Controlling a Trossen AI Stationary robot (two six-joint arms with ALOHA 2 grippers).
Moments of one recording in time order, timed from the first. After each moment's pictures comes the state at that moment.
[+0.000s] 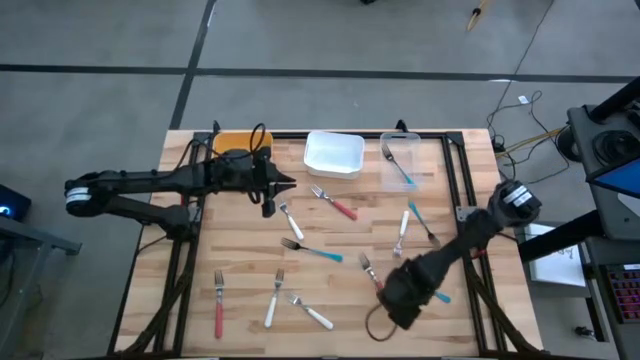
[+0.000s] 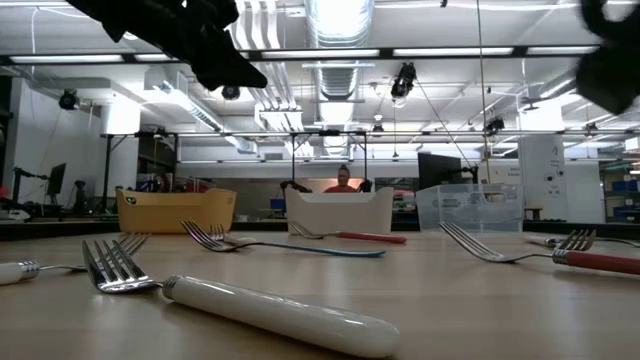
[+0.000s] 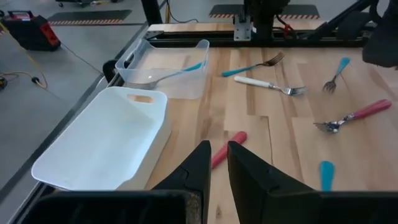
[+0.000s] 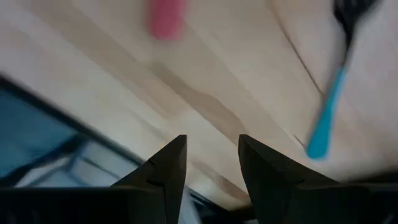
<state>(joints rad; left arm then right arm) 0.23 1.09 0.75 -0.08 0.03 0.11 0.61 1.73 1.14 -0.92 -0.45 1.35</state>
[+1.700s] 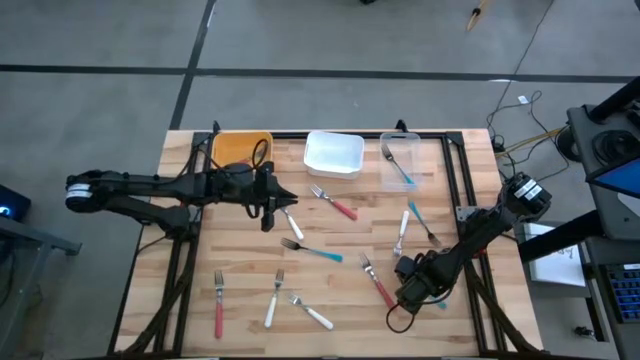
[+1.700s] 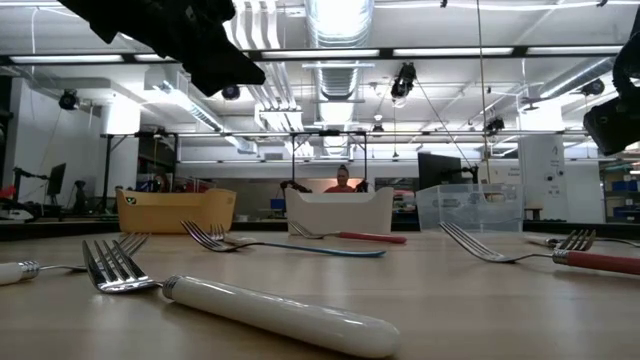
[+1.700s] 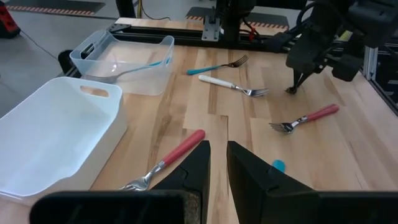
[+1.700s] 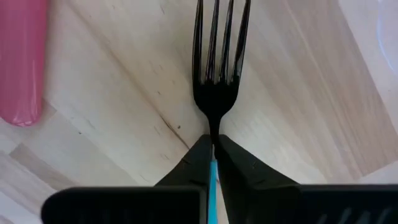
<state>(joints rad) 0.11 1.09 0.70 -0.02 0.04 -0.02 0.67 1.72 0.86 -0.74 -0.07 1.32</state>
